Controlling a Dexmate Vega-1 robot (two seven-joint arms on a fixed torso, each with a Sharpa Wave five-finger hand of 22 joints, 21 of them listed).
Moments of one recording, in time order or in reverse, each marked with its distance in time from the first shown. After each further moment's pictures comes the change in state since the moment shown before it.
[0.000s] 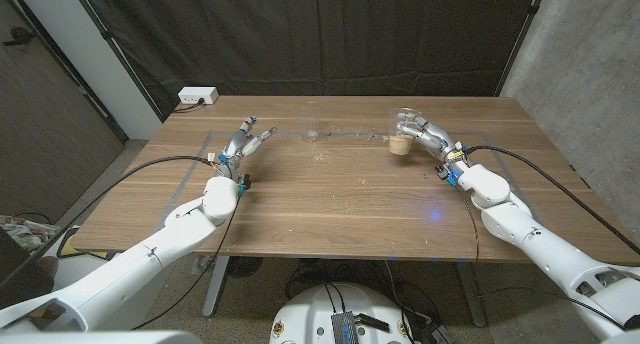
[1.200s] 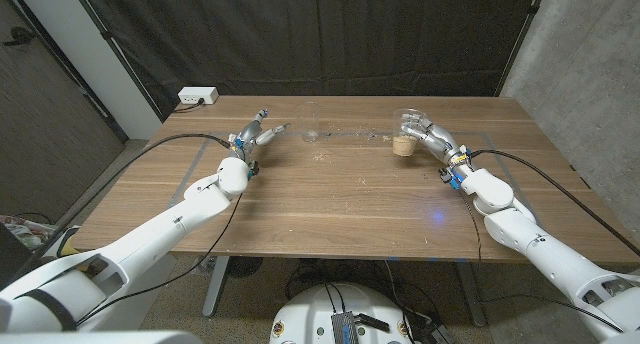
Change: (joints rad) left arm -0.230 -0.107 0.116 0.264 0.111 0.020 -0.144; left_hand -0.049 -0.060 -0.083 -0.005 0.019 -0.077 0.031 0.011 0.044 -0.086 0.034 0.034 0.071 -0.068 0.008 0.000 0.041 -0.034 0.013 0.000 0.005; right arm -0.043 -0.014 0.020 -0.035 -0.003 0.020 -0.041; right_hand -0.003 0.003 0.004 0.004 0.000 0.004 -0.004 0.000 0.009 0.000 0.000 0.007 0.013 0.010 0.000 -0.026 -0.002 0.000 0.000 0.011 -0.006
